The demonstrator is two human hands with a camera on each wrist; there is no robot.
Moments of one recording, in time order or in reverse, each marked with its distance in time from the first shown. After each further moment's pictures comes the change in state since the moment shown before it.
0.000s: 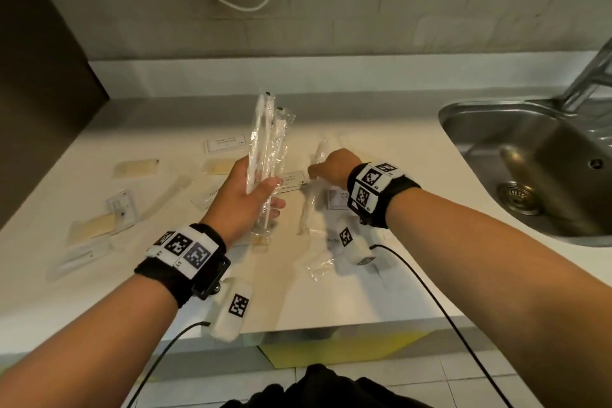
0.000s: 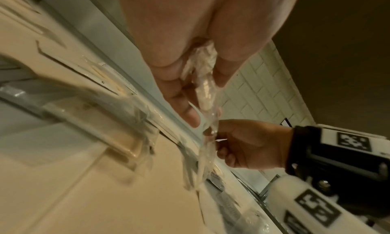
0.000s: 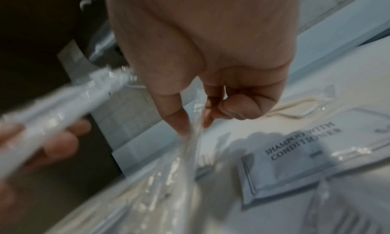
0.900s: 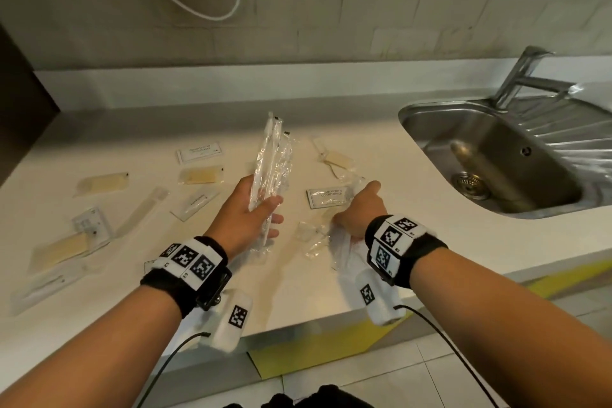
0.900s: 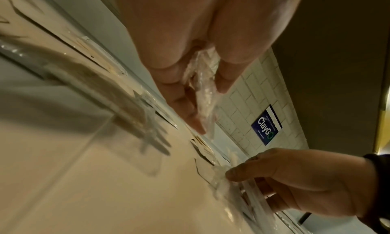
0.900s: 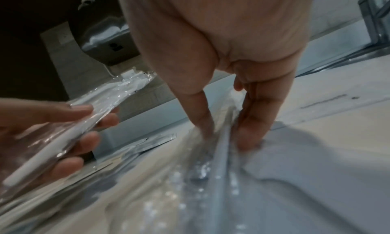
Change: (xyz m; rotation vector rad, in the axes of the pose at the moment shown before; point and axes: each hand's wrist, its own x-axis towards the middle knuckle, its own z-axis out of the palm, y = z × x) left_hand -0.003 -0.021 0.007 -0.046 -0.154 -0.008; right_hand -0.086 0.053 0.021 0.265 0.279 0.329
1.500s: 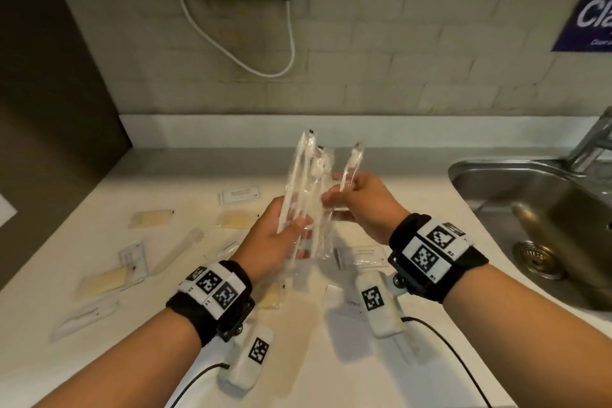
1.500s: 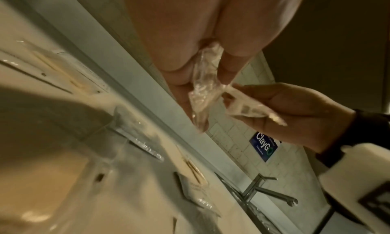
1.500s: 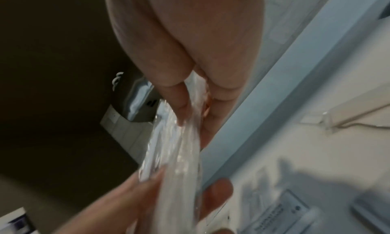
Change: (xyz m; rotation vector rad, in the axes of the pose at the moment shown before) left_hand 0.030 0.031 -0.001 -0.118 0.014 0.102; right_hand 0.024 -0.100 -0.028 0.581 -0.432 -0.418
